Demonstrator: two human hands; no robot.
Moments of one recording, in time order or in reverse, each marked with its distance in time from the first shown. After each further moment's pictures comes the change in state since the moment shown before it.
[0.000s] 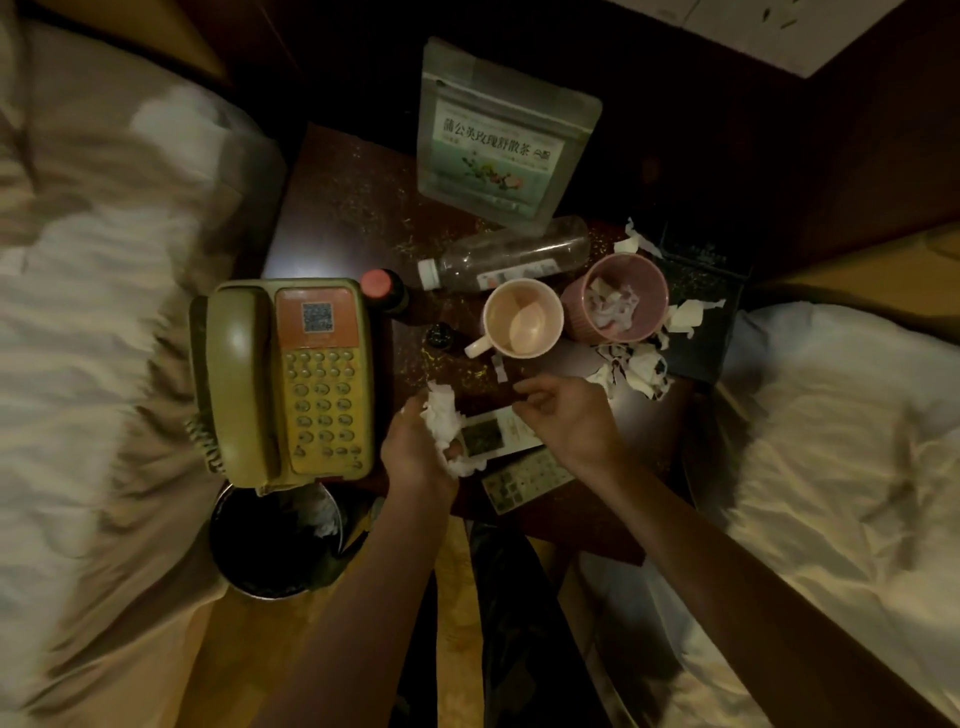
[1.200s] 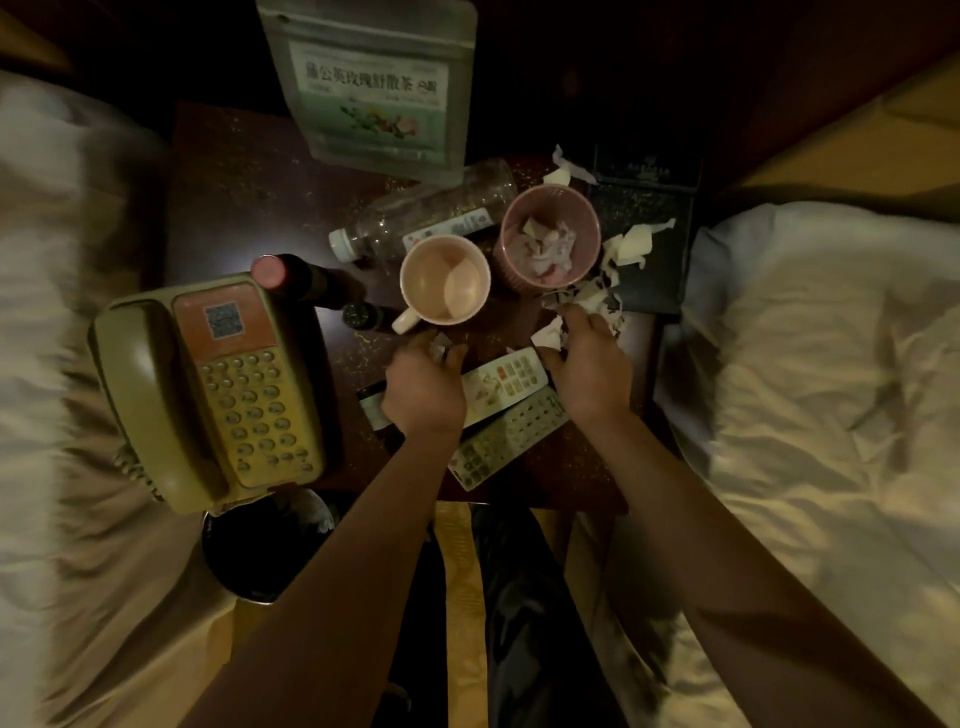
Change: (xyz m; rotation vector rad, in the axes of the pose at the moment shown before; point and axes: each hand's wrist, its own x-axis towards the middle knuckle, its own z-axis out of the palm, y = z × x) left_hand 0.021 -0.034 0.059 1.234 0.202 0.780; right_hand 0.029 0.083 -0.007 -0.242 0.319 0.110
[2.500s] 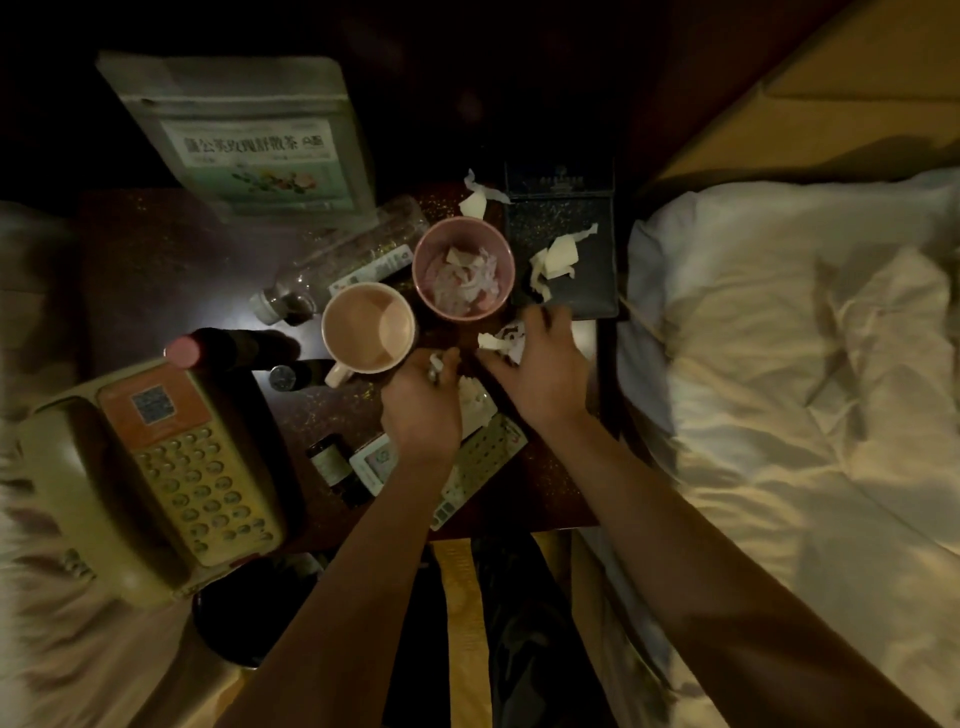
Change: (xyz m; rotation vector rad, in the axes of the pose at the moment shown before) left_hand -0.013 0.037 0.024 -0.121 -0.129 0.126; right_hand 0.016 0.016 0.003 0.050 0.154 0.005
